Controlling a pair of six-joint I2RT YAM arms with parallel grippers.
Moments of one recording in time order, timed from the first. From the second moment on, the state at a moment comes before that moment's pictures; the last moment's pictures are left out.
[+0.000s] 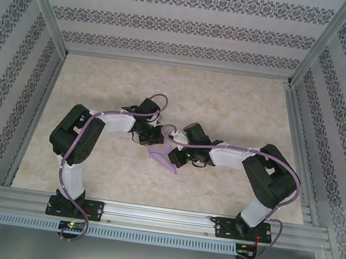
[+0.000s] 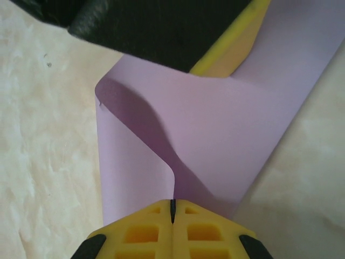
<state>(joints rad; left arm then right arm) -0.48 1.89 1.10 -0.37 0.45 -0.66 0.68 1.70 0.78 -0.07 -0.45 0.08</state>
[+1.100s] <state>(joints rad) -0.48 1.89 1.10 -0.37 0.45 -0.66 0.67 1.73 0.81 -0.09 -0.45 0.11</state>
